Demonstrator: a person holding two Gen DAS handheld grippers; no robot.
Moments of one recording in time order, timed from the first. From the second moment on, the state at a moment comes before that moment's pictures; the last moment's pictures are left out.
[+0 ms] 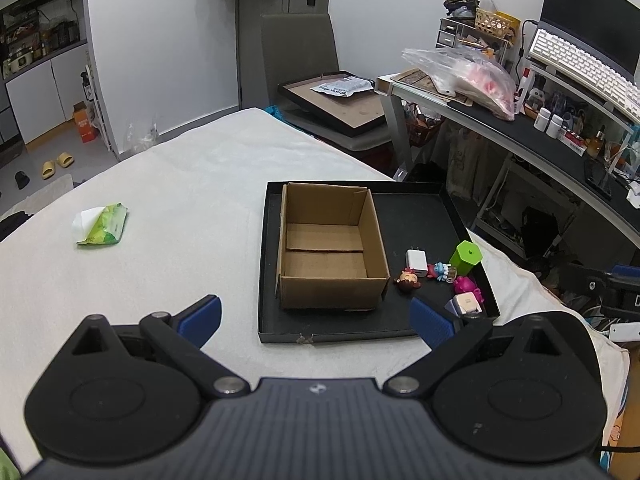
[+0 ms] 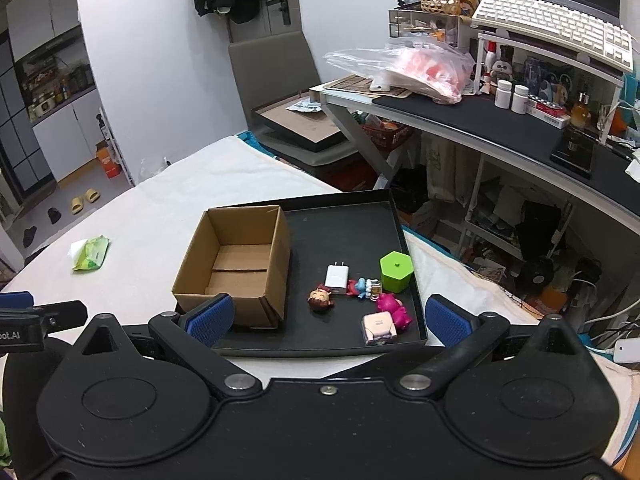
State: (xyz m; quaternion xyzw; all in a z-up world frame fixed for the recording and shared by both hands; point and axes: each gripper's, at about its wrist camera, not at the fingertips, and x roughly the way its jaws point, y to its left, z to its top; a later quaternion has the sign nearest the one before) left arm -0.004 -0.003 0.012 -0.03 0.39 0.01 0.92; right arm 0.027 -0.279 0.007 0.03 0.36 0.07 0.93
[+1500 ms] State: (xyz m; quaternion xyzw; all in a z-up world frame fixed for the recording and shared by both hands) left arm -0.005 -0.003 0.008 -0.02 0.39 0.02 0.92; right arm 0.026 -0.280 0.008 0.03 0.35 0.08 0.93
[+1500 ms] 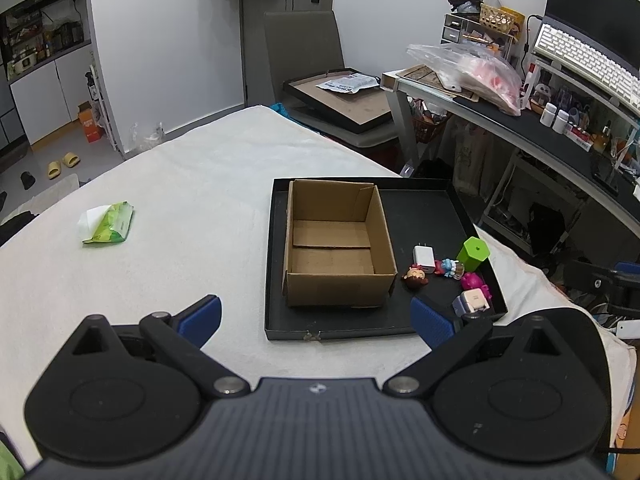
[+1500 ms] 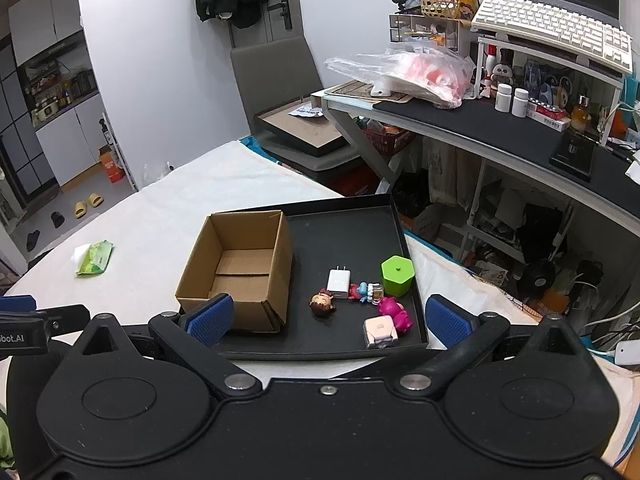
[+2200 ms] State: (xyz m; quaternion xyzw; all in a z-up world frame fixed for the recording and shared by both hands) left arm 0.054 0.016 -0.051 -0.06 0.44 0.04 0.90; right arm 0.079 -0.284 -0.060 0.05 0.42 0.08 0.90
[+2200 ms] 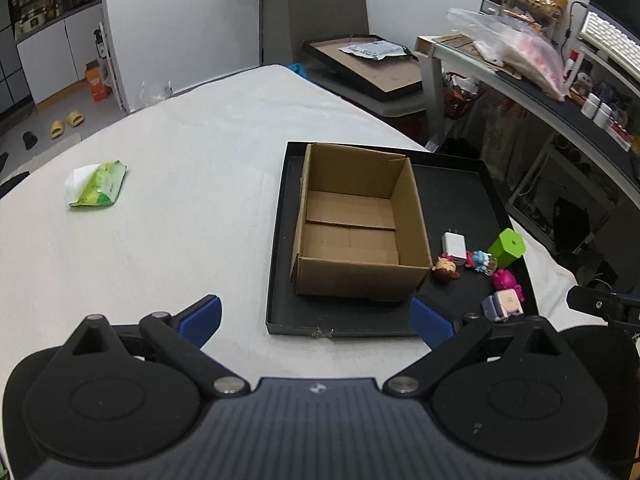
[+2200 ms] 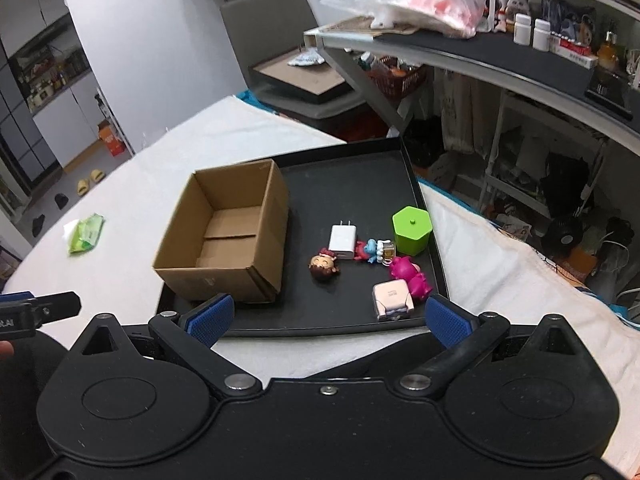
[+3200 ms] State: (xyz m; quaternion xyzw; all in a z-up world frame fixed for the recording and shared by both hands) left arm 0.153 0.049 -0.110 -0.12 0.48 0.09 0.86; right arm 0.217 -0.308 -0.166 0.13 0.58 0.02 0.80
